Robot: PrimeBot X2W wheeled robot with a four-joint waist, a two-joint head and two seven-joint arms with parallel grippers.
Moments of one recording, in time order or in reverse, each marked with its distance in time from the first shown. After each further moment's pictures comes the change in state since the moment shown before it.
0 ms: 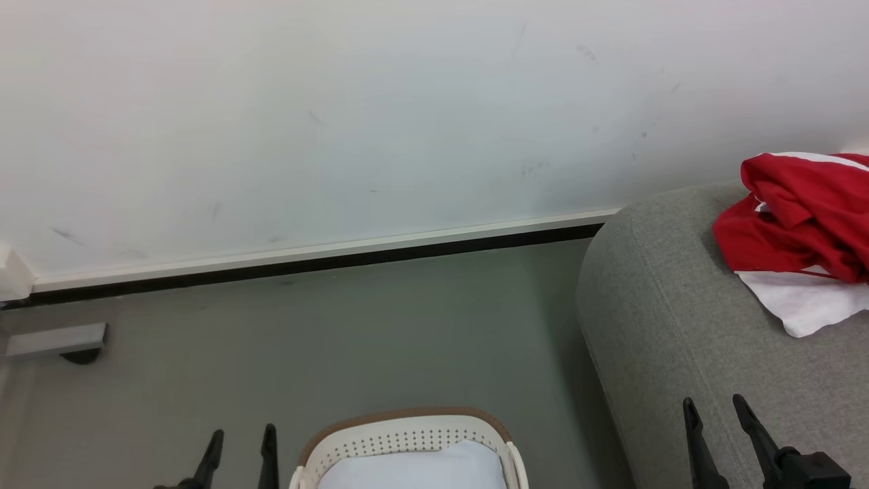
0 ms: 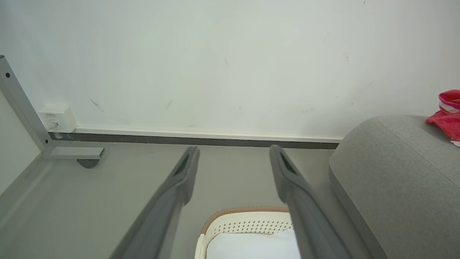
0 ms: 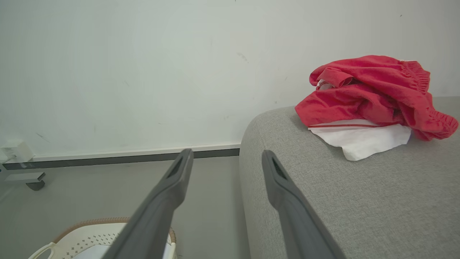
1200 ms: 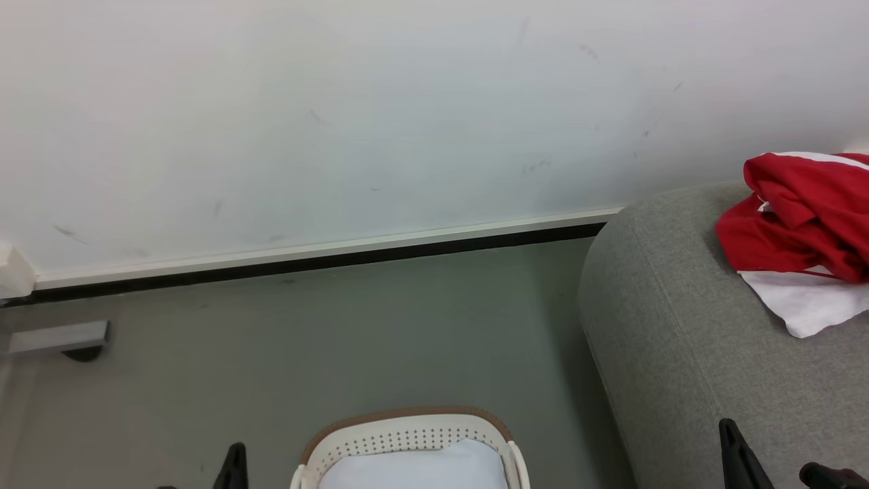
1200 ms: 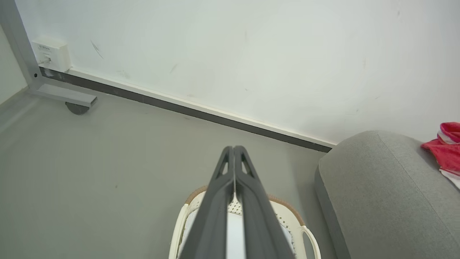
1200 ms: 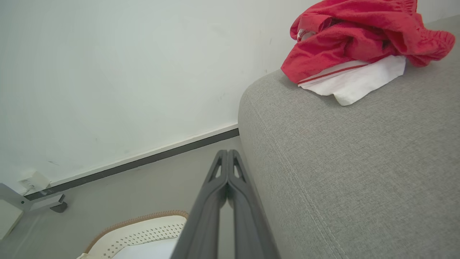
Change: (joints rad) left arm -0.005 -0.018 0.032 0.058 -0.182 -0.035 0.062; right arm 0.027 0.005 -0.011 0.029 0.206 0.000 0.061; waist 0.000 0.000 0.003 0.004
